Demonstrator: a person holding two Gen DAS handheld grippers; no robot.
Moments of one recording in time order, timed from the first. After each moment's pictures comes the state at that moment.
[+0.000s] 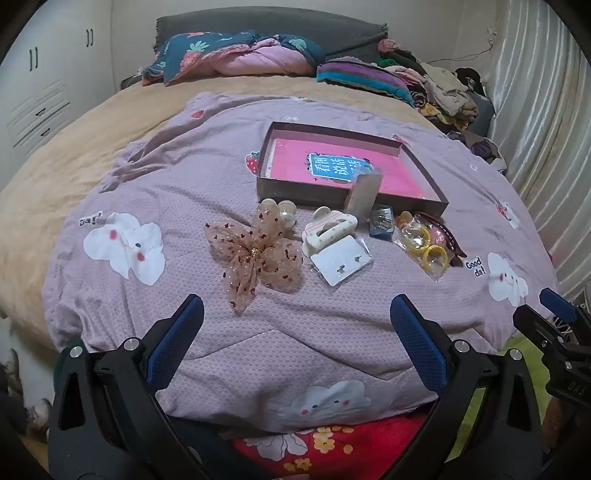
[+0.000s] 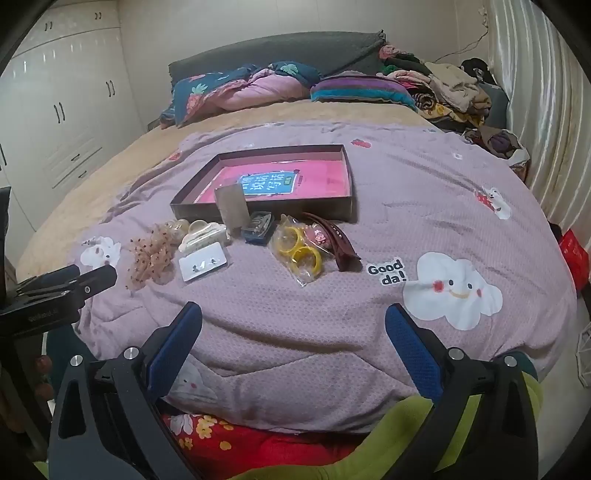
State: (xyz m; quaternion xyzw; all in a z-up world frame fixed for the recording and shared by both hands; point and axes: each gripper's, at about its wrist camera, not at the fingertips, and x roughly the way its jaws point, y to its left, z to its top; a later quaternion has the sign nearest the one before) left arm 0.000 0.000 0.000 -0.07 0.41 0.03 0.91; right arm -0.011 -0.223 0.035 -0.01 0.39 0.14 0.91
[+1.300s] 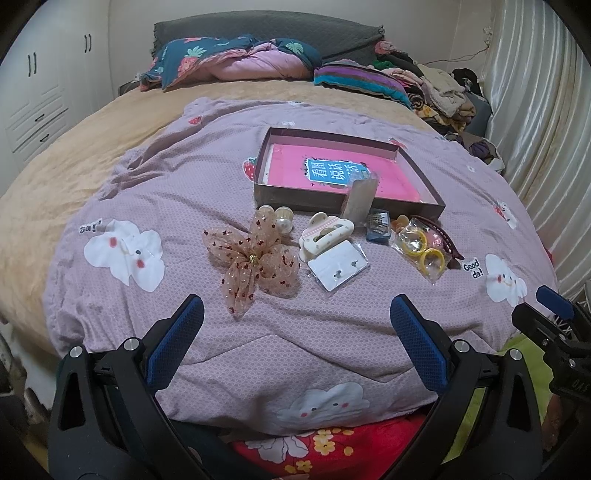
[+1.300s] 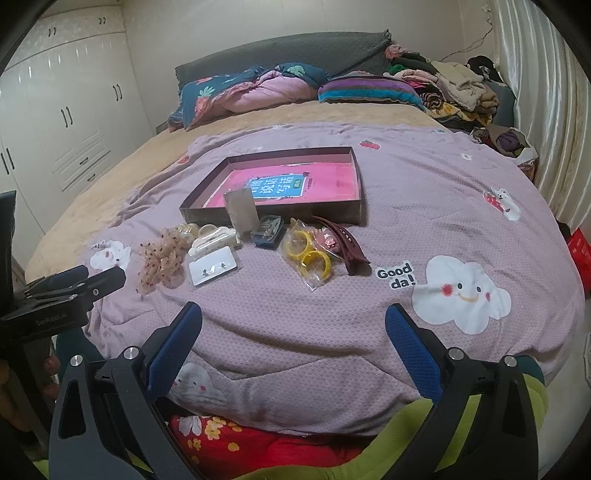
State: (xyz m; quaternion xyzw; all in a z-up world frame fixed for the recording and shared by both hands) left arm 0.001 0.000 0.002 -0.07 0.40 0.03 0.91; right arm -0.007 -0.226 0.038 0.00 0.39 0.16 0.91
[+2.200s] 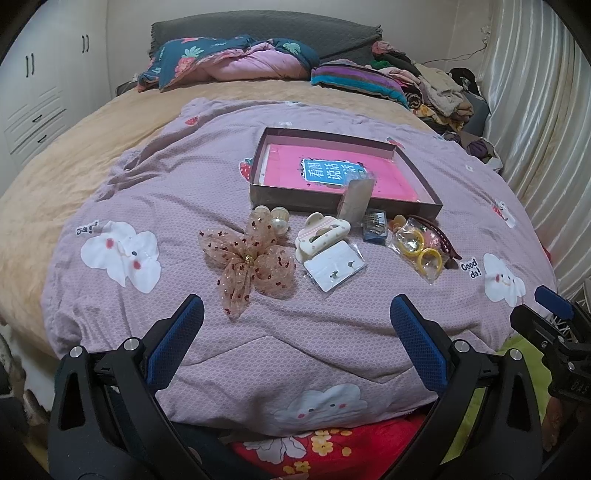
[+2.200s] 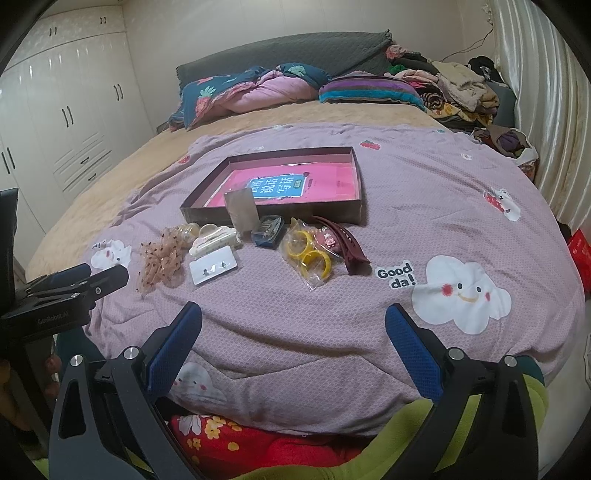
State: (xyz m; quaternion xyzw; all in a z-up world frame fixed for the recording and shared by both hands) left arm 0.000 -0.001 0.005 -0.07 0.40 0.03 0.91; right arm -0.007 -0.226 0.037 0.00 0.38 0.16 0.91
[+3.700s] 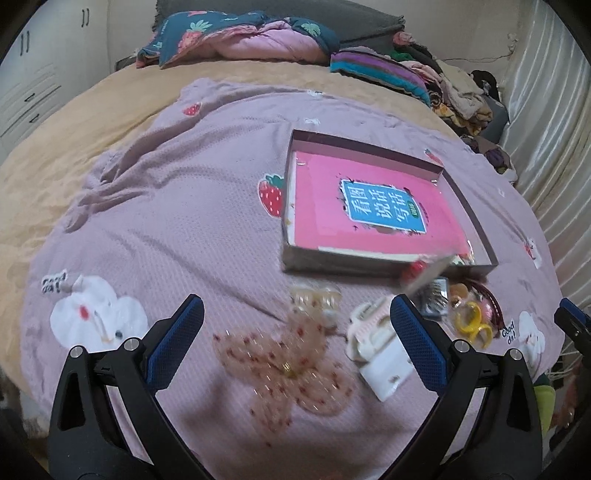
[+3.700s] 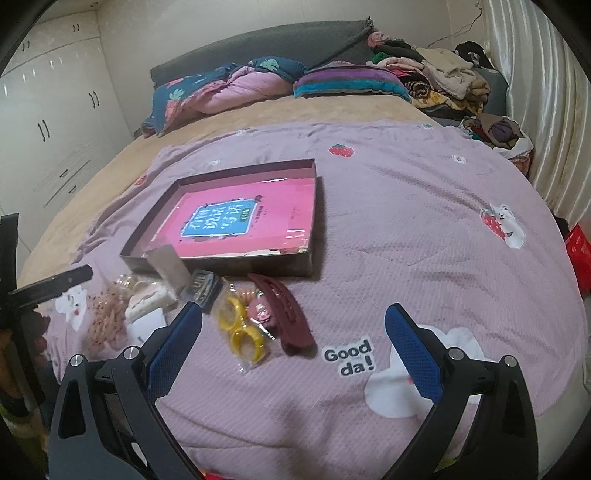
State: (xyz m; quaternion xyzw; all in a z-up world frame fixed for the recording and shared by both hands) left arm 0.124 0.067 -0.015 -0.11 0.44 0.02 0.89; right arm 0.112 -0.269 0.034 0.02 0.41 0.14 0.90
